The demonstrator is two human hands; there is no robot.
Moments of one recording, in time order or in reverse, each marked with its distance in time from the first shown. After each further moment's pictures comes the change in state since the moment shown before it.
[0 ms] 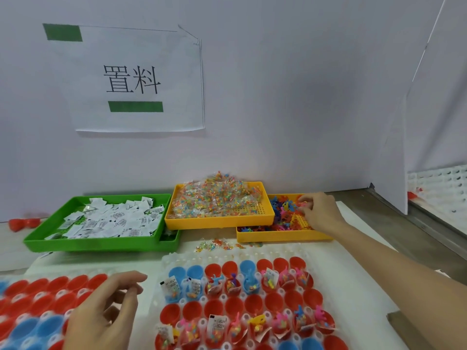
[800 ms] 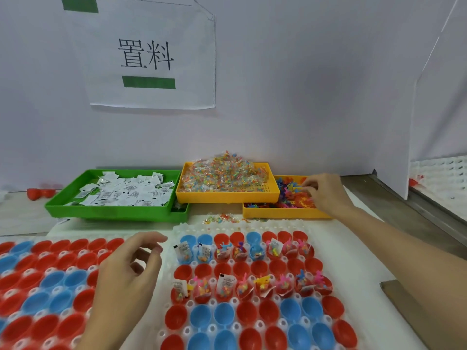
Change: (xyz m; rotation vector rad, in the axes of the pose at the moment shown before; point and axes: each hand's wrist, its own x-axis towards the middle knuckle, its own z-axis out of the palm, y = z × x) left_hand -0.006 0.012 -0.006 0.061 -0.083 0.054; right_hand -0.016 -0.008 -0.010 -0.018 0.068 -0.248
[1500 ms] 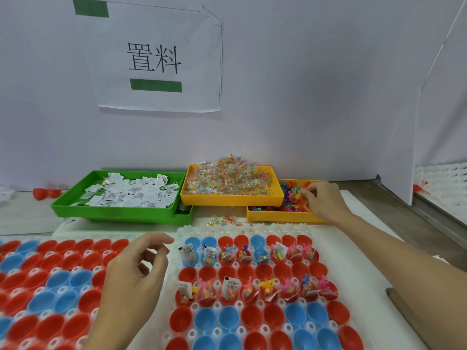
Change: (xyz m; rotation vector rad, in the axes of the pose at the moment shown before) left_hand 0.001 0.003 0.000 0.004 0.009 0.001; right_hand -0.006 -0.012 0.009 -0.018 -0.040 0.112
